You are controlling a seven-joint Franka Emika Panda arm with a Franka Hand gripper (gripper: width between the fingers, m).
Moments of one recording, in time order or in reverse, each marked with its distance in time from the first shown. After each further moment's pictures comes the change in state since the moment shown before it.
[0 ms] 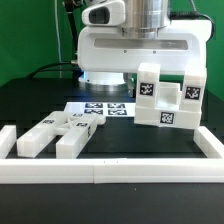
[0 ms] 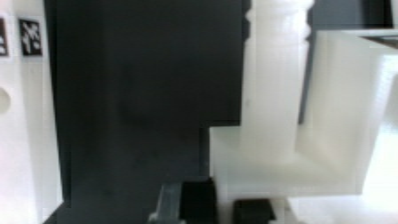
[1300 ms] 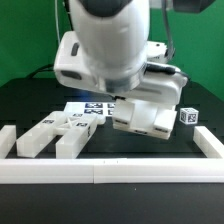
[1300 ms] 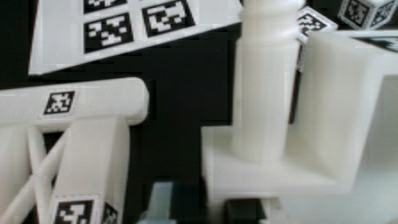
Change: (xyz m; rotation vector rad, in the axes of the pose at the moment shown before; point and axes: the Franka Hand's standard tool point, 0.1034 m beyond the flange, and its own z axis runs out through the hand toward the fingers) arm -0.025 0.038 0.027 -0.083 -0.778 0.099
